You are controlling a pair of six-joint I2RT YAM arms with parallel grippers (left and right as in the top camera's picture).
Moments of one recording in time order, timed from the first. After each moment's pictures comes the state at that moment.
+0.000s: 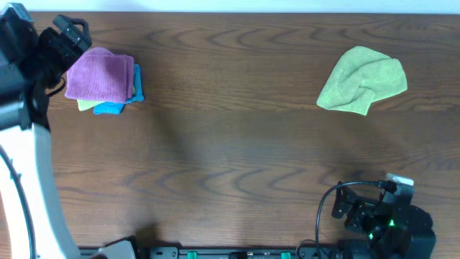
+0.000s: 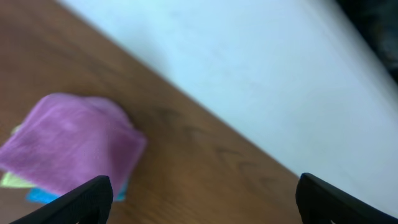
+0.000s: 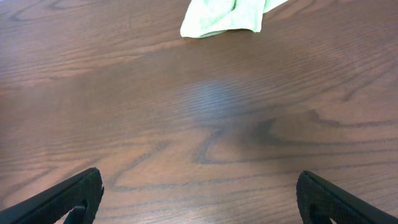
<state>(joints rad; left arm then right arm) 0.33 1.38 1.55 -0.68 0.40 -0.54 0.00 0.24 0.69 -1.13 0.03 0.29</state>
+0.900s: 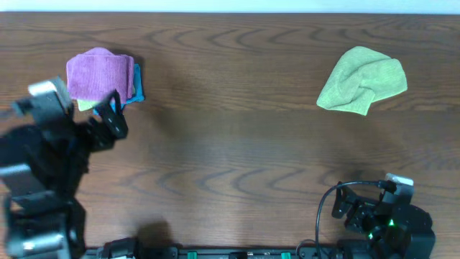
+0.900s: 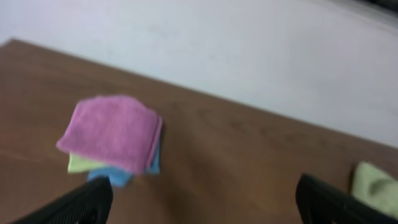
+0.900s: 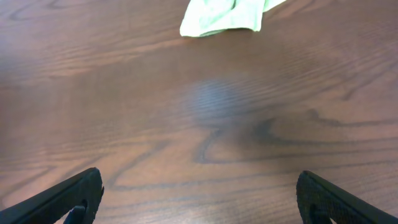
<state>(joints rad) 0.17 0.73 1.04 -0.66 0.21 -0.25 0.00 0.24 0.68 -1.13 0.03 0.29</state>
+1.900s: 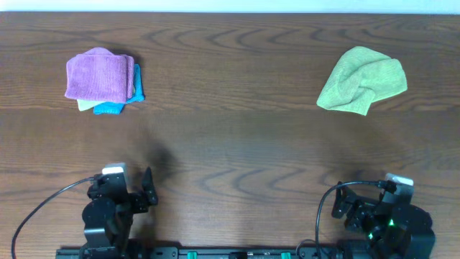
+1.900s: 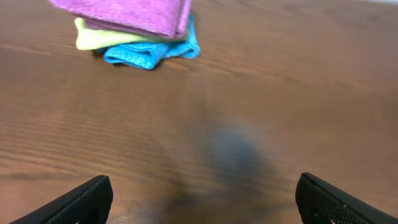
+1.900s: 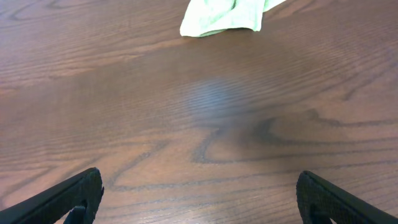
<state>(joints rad) 0.03 0.01 0.25 -0.72 0.02 -0.08 0.00 0.24 0.68 -1.13 0.03 0.29</state>
